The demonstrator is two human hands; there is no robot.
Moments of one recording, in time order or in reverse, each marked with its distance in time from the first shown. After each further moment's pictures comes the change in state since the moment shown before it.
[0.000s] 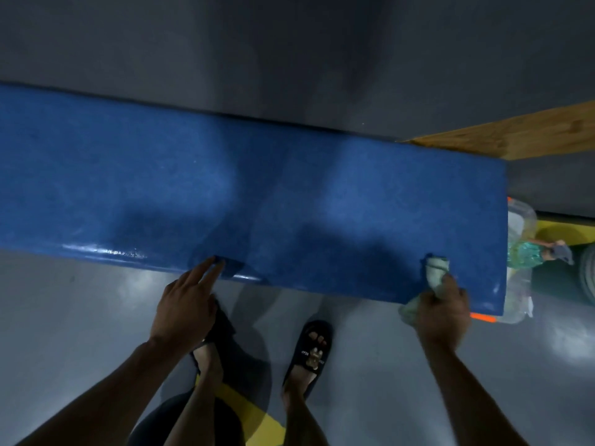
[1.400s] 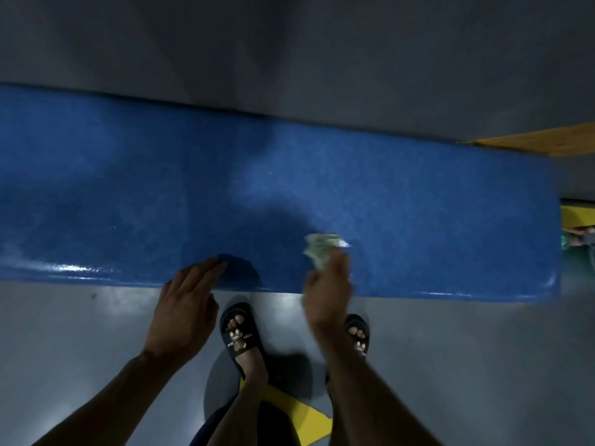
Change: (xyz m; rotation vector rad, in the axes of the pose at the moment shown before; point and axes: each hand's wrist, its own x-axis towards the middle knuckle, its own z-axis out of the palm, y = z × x) left_hand 0.027 -0.177 -0.068 -0.108 0.037 0.186; right_hand -0.199 -0.266 0.143 0.020 -0.236 -0.178
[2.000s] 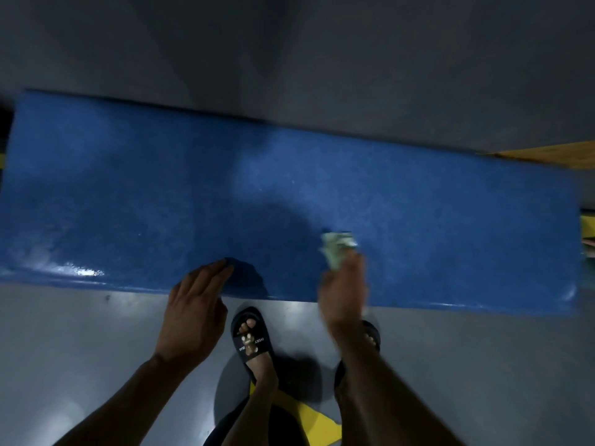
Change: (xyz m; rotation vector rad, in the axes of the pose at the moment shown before) left_hand 0.004 -0.020 -0.011 -0.004 0.003 -0.024; right_hand 0.014 -0.024 -0.004 -0.077 -0.055 0.057
